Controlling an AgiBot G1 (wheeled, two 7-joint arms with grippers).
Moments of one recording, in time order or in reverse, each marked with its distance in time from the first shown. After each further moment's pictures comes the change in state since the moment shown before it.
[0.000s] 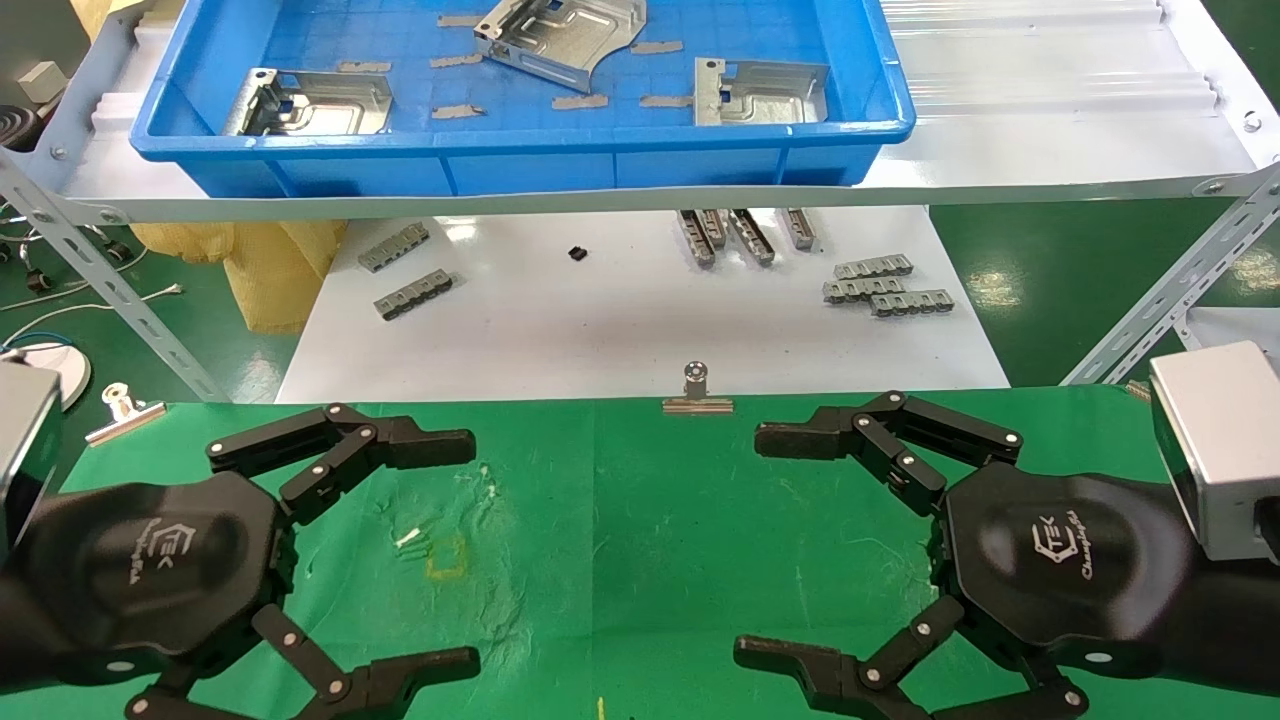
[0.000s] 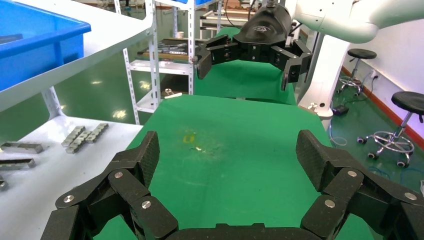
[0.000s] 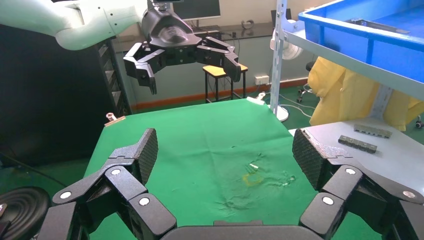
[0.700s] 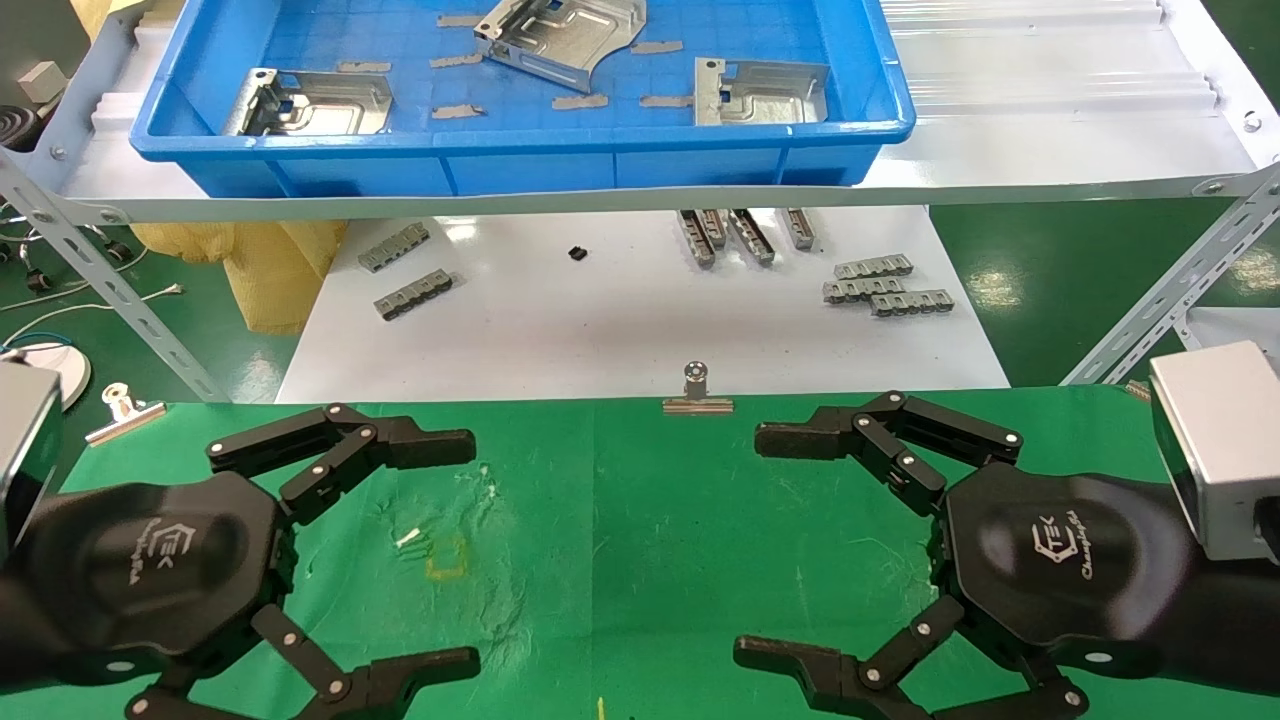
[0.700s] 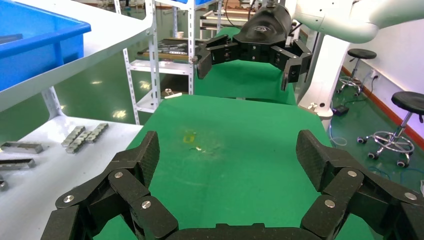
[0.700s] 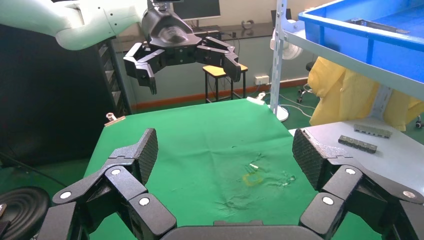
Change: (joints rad) left arm 0.000 0.000 0.000 0.000 0.000 0.000 0.000; right arm 0.000 0.000 0.000 0.000 0.000 0.000 0.000
